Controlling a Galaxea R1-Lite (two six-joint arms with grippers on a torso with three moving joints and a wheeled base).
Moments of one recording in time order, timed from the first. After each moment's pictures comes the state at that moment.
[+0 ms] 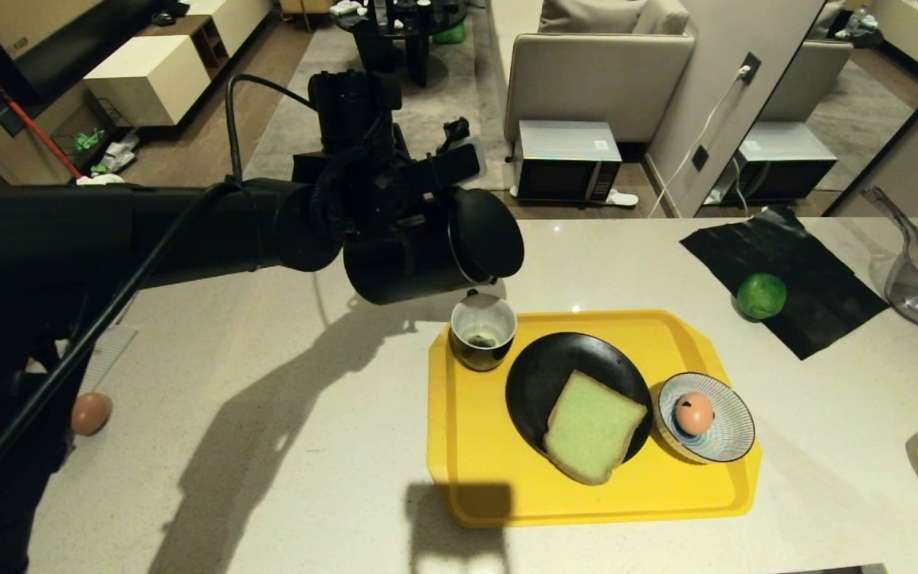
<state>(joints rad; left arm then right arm) -0.57 2.14 -1.97 -0.20 0.42 1.26 0.00 0.00 0.00 -0.07 -0.03 0.04</state>
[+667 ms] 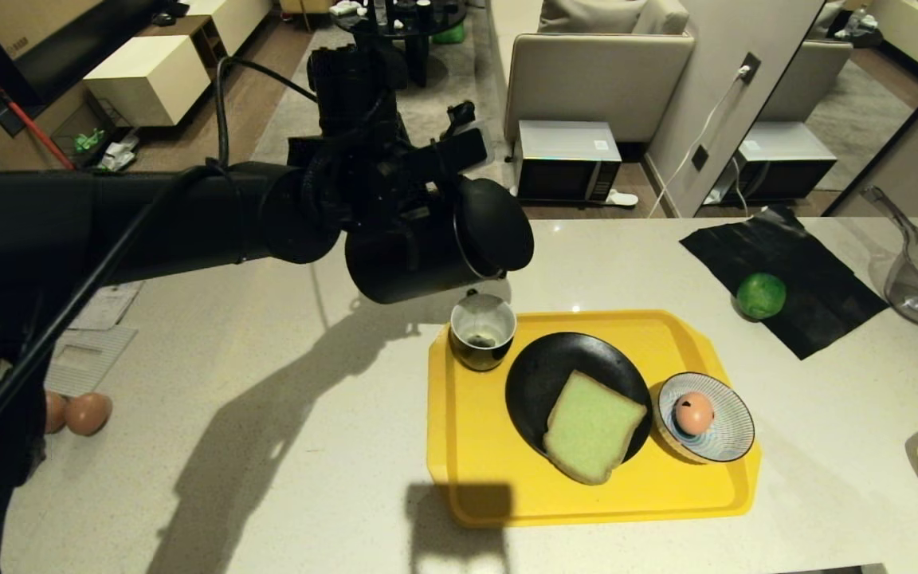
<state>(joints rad) -0.61 2.10 -1.97 -0.15 0.48 1.23 0.00 0.00 0.00 -0.07 -0.03 0.04</state>
